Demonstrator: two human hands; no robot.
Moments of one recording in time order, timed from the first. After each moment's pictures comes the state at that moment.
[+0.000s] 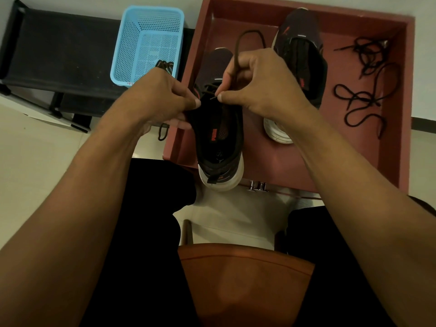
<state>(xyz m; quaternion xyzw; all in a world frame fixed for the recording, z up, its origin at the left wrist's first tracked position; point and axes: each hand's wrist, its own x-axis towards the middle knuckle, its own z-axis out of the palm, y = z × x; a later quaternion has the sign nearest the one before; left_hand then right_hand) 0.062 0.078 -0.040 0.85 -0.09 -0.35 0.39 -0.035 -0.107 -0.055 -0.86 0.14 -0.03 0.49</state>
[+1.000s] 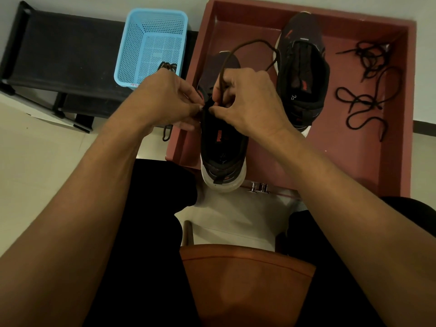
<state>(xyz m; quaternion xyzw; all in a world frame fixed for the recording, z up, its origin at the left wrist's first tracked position) 0.064 0.080 -0.038 0.86 -0.12 -0.35 0.35 -0.031 -0.074 -0.069 -0.92 0.16 -0.04 0.35</state>
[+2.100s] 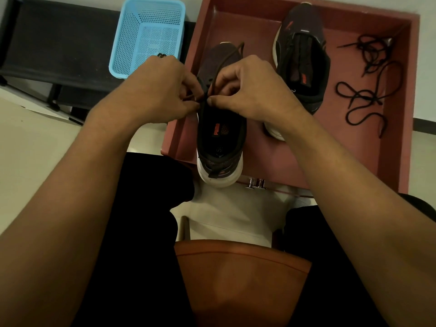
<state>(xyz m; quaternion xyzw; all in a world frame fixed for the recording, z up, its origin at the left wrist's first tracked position) 0.065 0.079 -0.026 0.90 -0.37 -0.19 0.12 -0.031 -0.097 -0.058 -0.90 0.11 0.05 0.42</state>
